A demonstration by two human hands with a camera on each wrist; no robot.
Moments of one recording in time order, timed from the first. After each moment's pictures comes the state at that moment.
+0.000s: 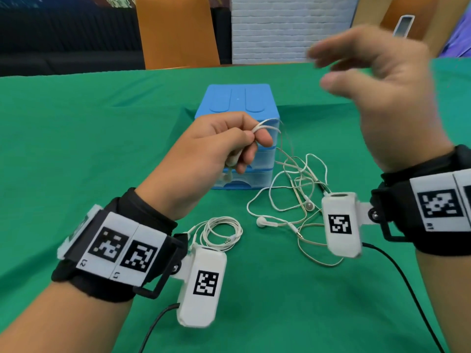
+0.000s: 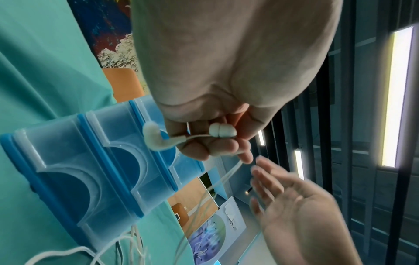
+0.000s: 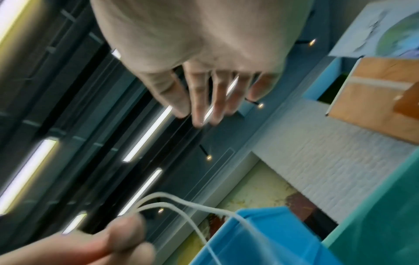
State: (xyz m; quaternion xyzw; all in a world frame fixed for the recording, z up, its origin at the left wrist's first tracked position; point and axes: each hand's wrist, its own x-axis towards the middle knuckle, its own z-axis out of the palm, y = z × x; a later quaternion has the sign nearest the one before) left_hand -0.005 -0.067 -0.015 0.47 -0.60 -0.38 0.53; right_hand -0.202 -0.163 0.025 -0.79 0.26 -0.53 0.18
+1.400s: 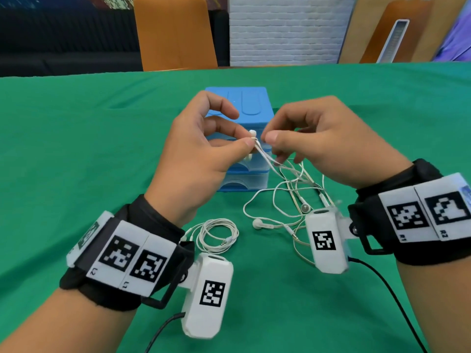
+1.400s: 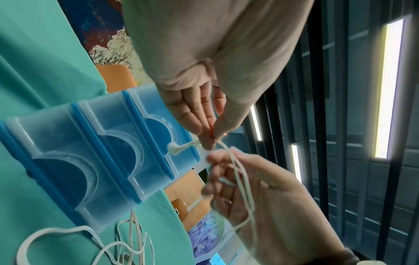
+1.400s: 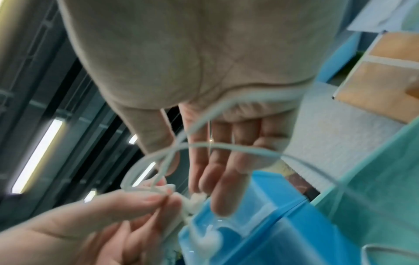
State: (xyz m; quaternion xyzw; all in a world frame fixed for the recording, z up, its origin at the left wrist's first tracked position) left_hand -0.015 -0.064 -0.017 0.50 -0.54 -0.27 0.62; right_hand -0.185 -0.151 0.006 -0.84 0.28 -0.32 0.33
